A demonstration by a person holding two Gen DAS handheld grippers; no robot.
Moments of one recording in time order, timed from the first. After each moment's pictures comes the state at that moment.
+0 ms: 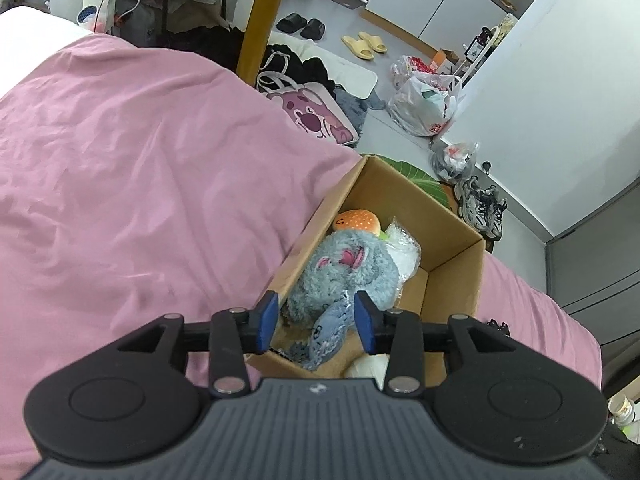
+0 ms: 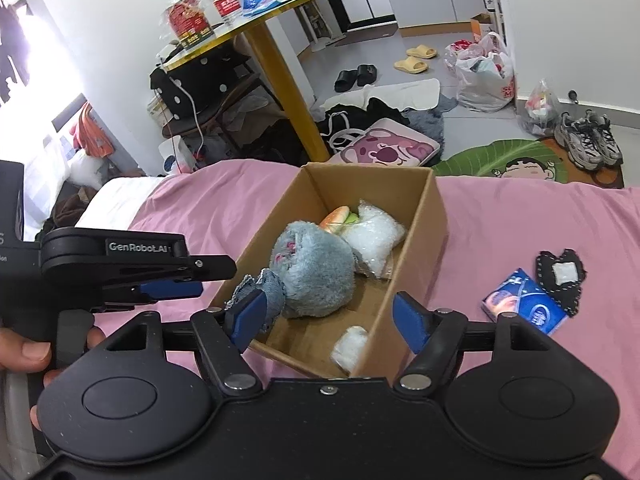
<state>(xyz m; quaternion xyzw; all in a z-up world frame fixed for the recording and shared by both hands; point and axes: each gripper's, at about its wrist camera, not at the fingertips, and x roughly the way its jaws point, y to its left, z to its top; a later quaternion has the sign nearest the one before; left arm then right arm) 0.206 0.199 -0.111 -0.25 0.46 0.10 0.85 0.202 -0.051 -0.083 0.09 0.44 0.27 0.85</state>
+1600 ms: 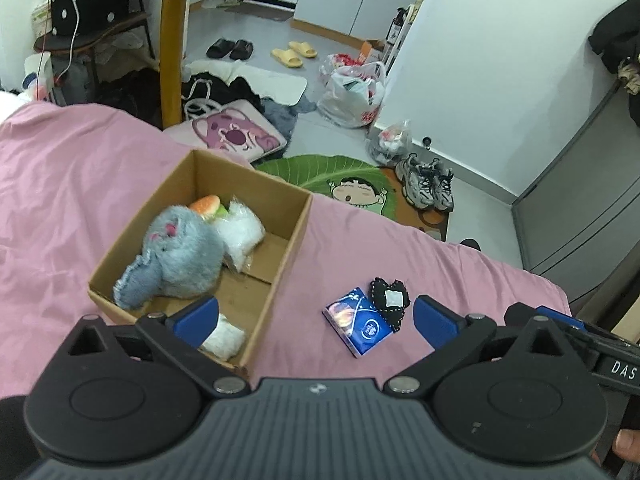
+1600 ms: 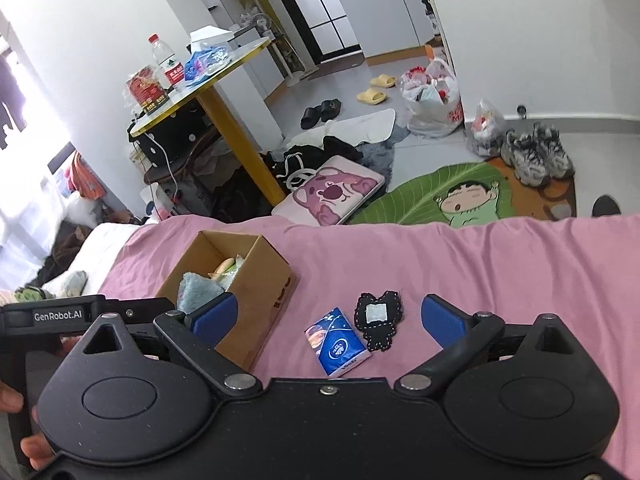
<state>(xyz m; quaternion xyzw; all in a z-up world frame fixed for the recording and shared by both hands) 0.206 0.033 -0.062 -0.17 0.45 0.05 0.88 0.251 -0.241 -0.076 0.13 0.42 0.26 0.86</state>
